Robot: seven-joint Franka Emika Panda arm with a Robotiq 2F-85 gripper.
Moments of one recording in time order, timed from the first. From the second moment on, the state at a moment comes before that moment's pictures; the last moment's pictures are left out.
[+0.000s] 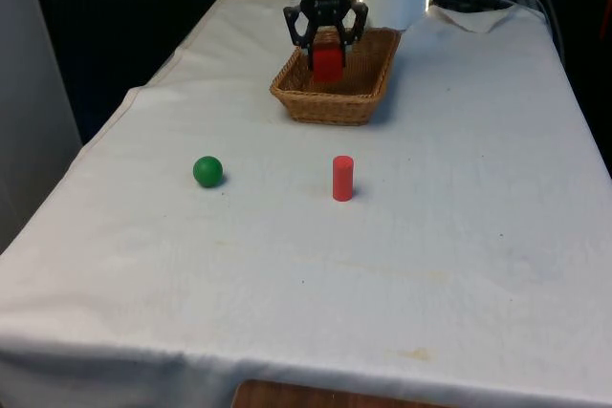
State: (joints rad) arm 0.48 -0.10 -0.80 -2.82 -0.12 2.83 -0.51
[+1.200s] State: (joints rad) arm 0.49 0.02 -0.80 -2.87 -0.12 3.02 -0.54
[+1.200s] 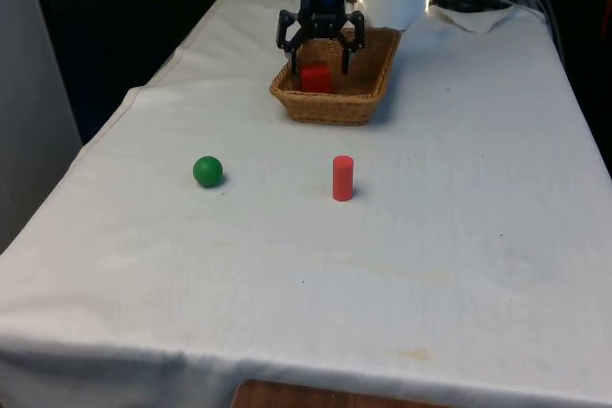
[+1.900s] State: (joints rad) arm 0.49 -0.07 -0.79 -2.81 -0.12 2.93 -0.54
